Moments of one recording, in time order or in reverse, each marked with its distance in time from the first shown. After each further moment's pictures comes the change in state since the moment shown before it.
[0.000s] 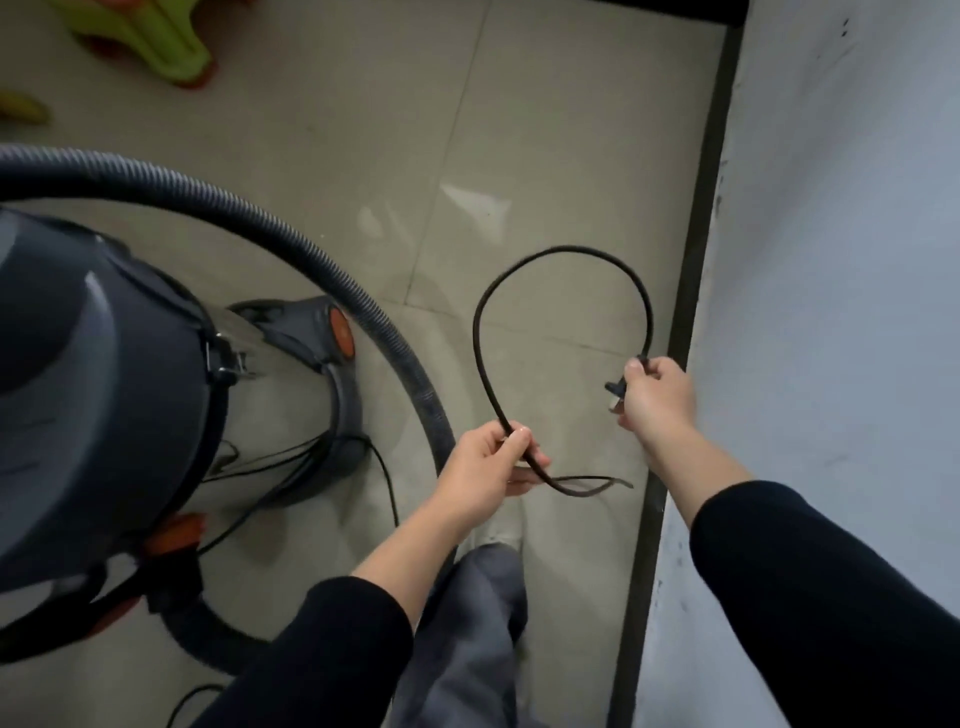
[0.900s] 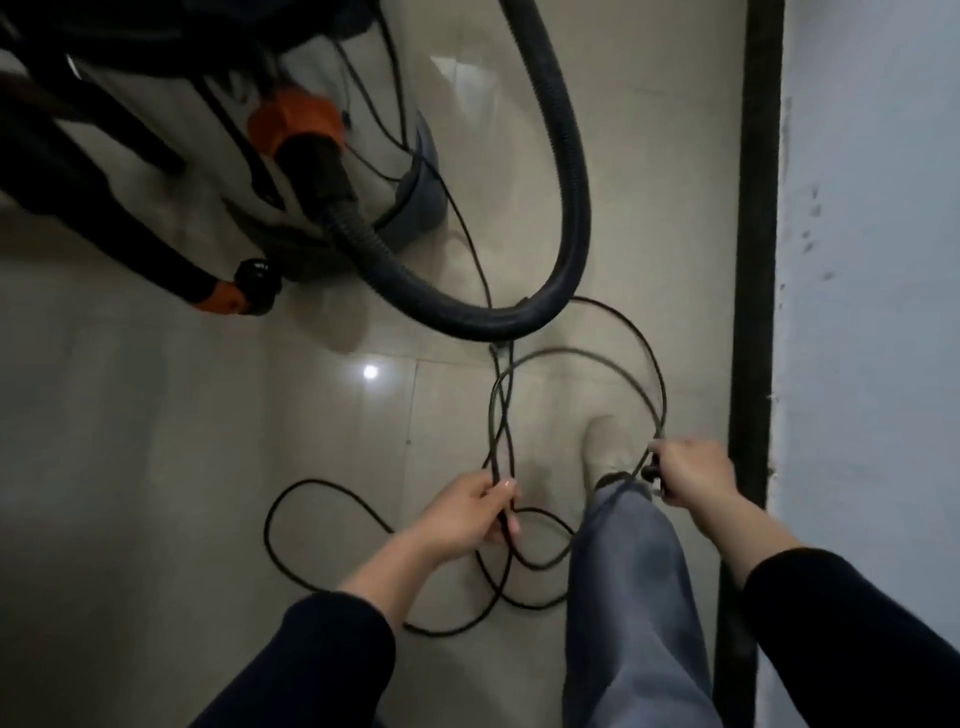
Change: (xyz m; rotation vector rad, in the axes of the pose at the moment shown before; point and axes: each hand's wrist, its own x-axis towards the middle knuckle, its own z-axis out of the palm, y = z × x) left_hand -0.200 -0.446 -0.232 0.329 -0.293 -0.190; right_hand -0.310 0.435 0.148 -0.291 -0.028 0.304
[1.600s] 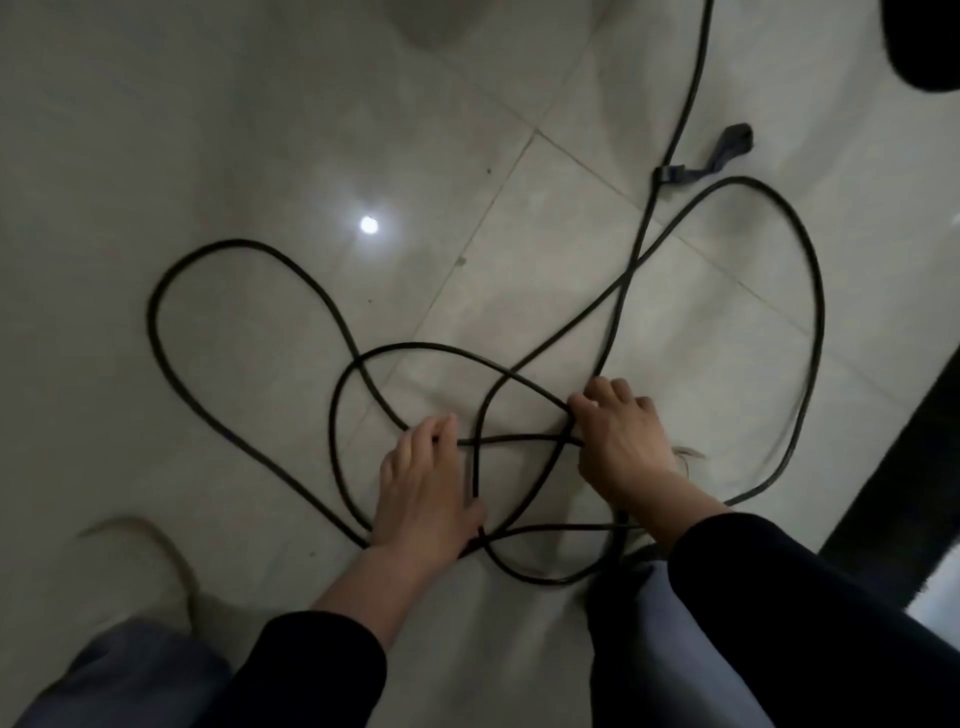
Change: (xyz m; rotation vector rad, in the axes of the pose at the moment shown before) left_hand 0.130 -0.284 0.029 0.579 0.516 -0.079; right_hand 0.096 0.092 0.243 -1.447 -0.166 -0.948
